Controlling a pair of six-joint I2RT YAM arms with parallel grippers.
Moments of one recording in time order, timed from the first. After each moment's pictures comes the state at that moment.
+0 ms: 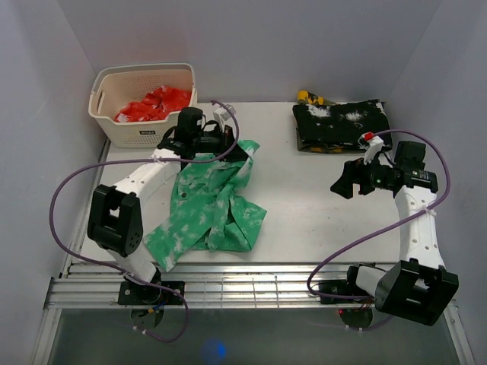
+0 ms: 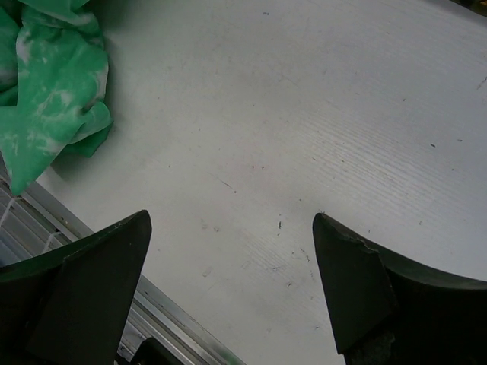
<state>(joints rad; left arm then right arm) -0.37 1.65 1.26 -0.07 0.87 -0.24 -0.24 1.13 1.04 -0.85 -0.80 -0.45</state>
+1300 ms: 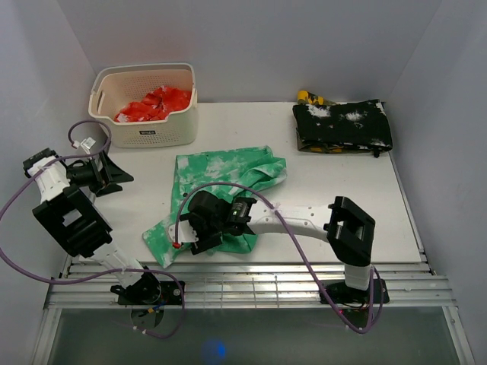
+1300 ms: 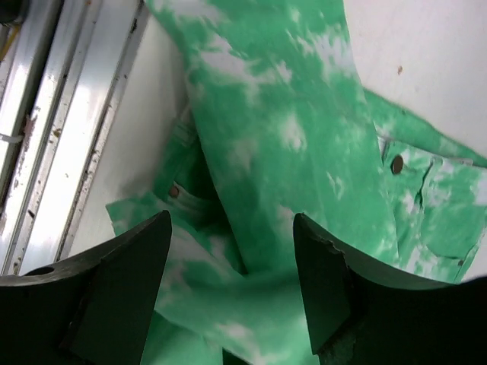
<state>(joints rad) 0.71 1.75 1.45 -1.28 0.98 0.54 1.26 1.86 1.47 -0.46 -0.18 -0.77</state>
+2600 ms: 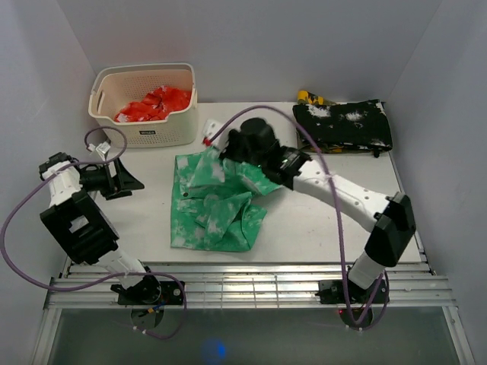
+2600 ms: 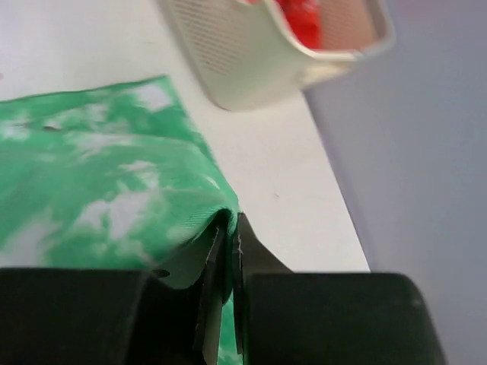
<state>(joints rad) 0.68 1.70 1.33 -1.23 0.97 0.57 1.04 1.71 1.52 -0.18 0.04 -0.68</state>
